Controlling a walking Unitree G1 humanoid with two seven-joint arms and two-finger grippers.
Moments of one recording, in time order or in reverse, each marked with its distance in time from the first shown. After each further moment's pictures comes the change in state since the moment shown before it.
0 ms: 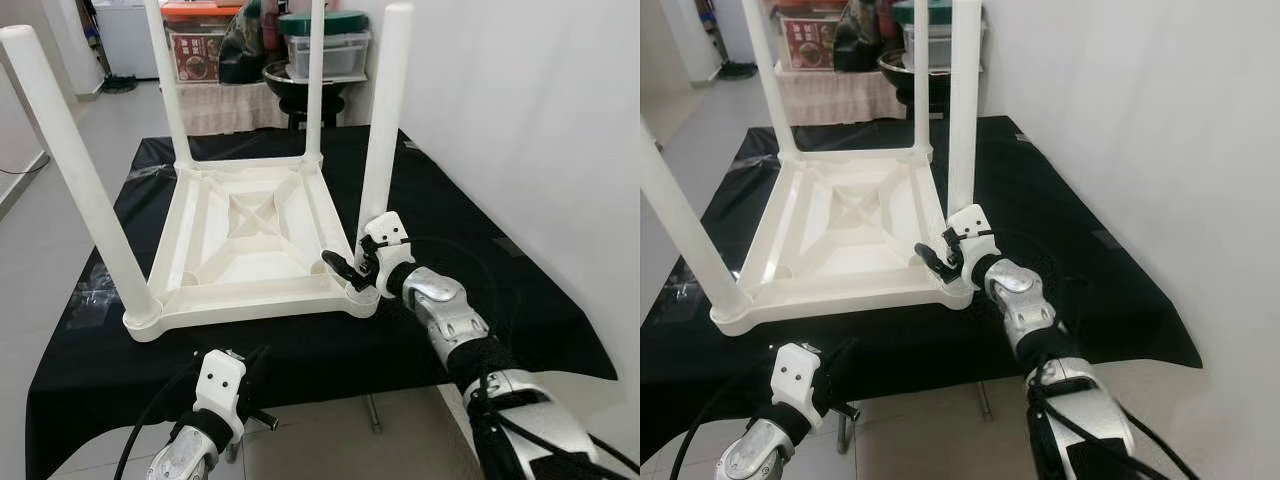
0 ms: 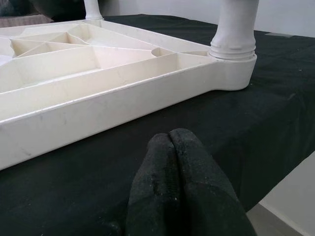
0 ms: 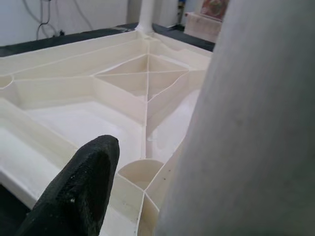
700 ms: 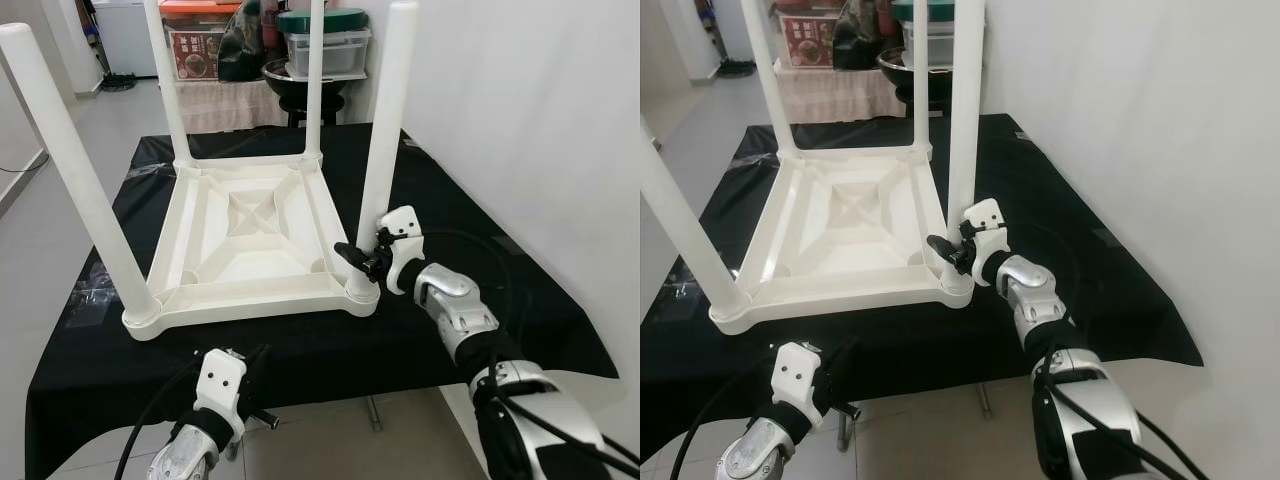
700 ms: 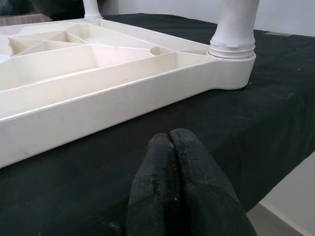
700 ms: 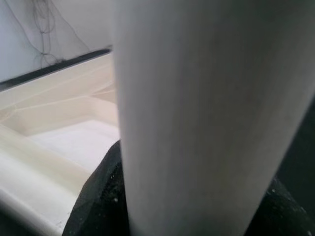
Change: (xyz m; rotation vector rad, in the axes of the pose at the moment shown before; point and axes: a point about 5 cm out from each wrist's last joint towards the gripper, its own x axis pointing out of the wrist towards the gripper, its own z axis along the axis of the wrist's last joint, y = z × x) left arm 0.000 0.000 0.000 0.002 0.001 -0.004; right arm -0.004 0.001 -0.012 0.153 -0.051 -0.117
